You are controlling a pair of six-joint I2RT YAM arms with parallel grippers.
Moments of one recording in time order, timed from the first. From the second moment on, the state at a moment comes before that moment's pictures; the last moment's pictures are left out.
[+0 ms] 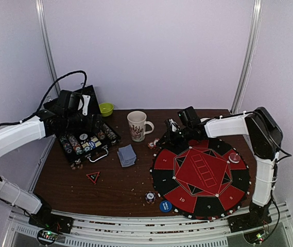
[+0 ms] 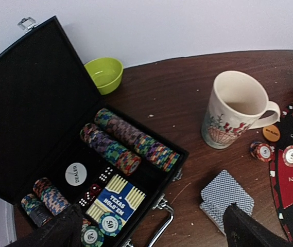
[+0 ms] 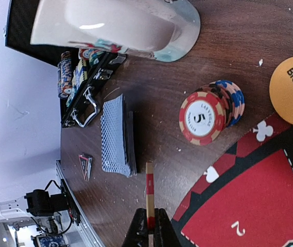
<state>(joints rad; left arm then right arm) -0.52 1.34 1.09 -0.34 -0.18 -0.12 0.58 1.97 1.29 -0.08 -0.59 0.72</state>
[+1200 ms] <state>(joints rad) -0.43 1.30 1.01 -0.36 -0.22 -0.01 0.58 2.17 1.44 0.04 -0.56 0.95</state>
